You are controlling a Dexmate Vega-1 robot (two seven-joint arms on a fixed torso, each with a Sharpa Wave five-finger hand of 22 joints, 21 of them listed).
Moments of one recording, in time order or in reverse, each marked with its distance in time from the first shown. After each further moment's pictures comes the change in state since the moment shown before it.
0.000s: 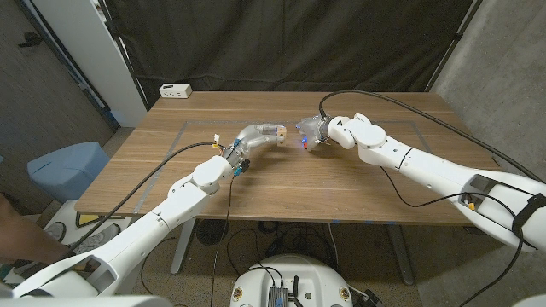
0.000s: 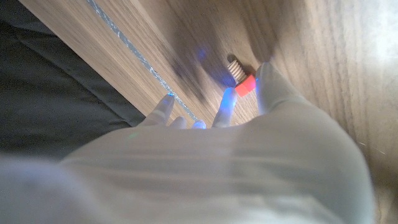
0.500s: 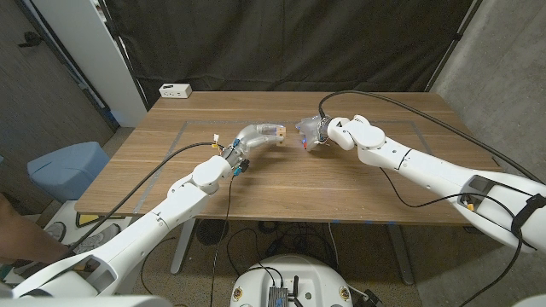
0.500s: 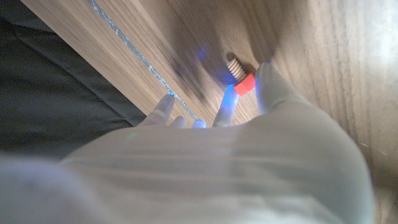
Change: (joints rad) left arm 0.000 0.002 -0.002 0.003 -0.002 -0.002 0.000; left_hand 0.000 0.000 0.000 0.000 0.003 0.000 0.000 -0.002 0.000 -0.002 -0.002 0.000 0.000 0.000 0.000 0.000 0.000 -0.004 0.004 0.000 0.000; right arm -0.002 0.003 -0.005 0.007 -0.003 0.000 -0.021; right_hand 0.000 0.000 0.010 -0.004 0.000 0.037 -0.006 0.036 0.015 0.025 -0.004 0.004 0.000 0.009 -0.005 0.000 0.000 0.004 -0.004 0.000 0.000
